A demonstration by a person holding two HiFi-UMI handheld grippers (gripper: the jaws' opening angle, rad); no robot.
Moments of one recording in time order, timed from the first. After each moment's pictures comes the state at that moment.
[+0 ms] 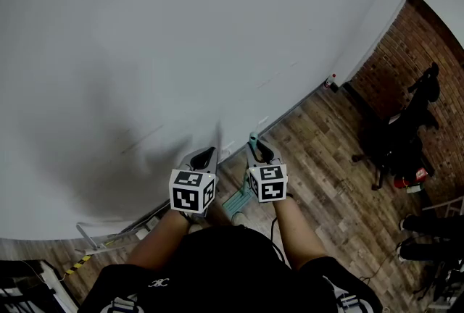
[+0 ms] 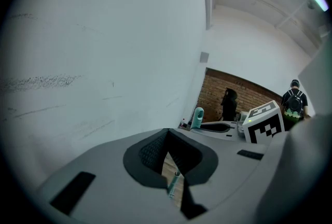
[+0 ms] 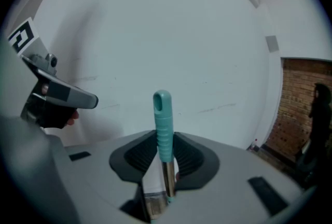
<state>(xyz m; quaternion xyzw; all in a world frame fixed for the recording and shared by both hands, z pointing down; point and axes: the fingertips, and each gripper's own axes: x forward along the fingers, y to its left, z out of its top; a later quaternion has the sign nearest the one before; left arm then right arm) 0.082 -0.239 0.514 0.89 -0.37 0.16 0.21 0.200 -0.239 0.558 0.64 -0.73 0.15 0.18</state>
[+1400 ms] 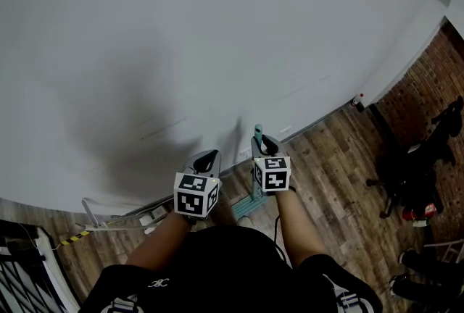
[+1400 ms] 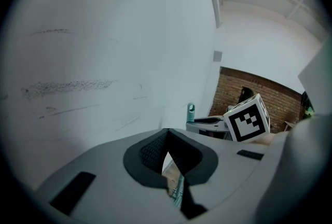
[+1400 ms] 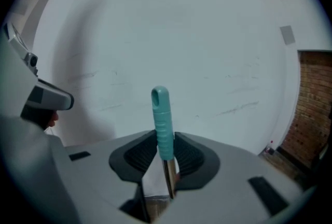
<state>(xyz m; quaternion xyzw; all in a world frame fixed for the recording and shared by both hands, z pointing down) 0.041 -0.237 0.515 0.85 -0.45 0.17 0.20 0.170 -0.290 0.576 0.58 -0.78 0.16 0.18</state>
